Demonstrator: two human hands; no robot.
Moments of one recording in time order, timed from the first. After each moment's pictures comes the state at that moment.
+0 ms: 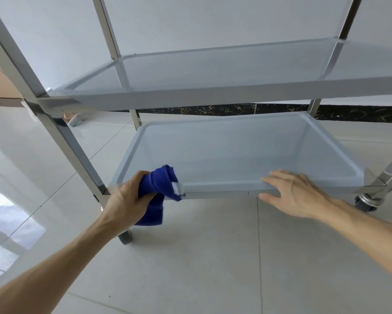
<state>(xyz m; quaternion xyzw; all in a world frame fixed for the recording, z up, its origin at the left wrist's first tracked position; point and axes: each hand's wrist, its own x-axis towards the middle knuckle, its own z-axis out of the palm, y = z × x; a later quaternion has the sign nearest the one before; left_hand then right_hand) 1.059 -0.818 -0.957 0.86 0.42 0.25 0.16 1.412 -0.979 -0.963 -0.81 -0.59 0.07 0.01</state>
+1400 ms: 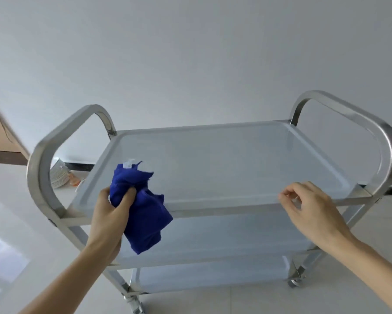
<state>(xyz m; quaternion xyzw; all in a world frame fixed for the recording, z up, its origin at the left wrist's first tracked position) 1.114 -0.805 -0.479 0.54 0.47 0.46 0.53 1.436 -1.014 -0.476 -0.83 -0.45 -0.03 0.32</state>
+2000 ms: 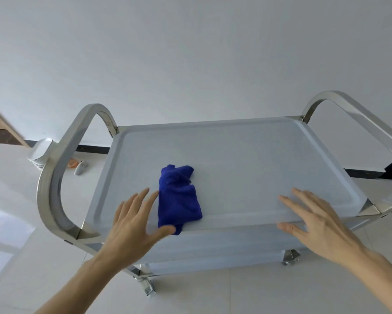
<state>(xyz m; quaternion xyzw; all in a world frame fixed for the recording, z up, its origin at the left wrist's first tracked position) 1.103 -0.766 -0.451 0.89 0.41 0.05 0.20 1.447 -0.996 -0.442 -0.85 -0.52 0.08 0.04</state>
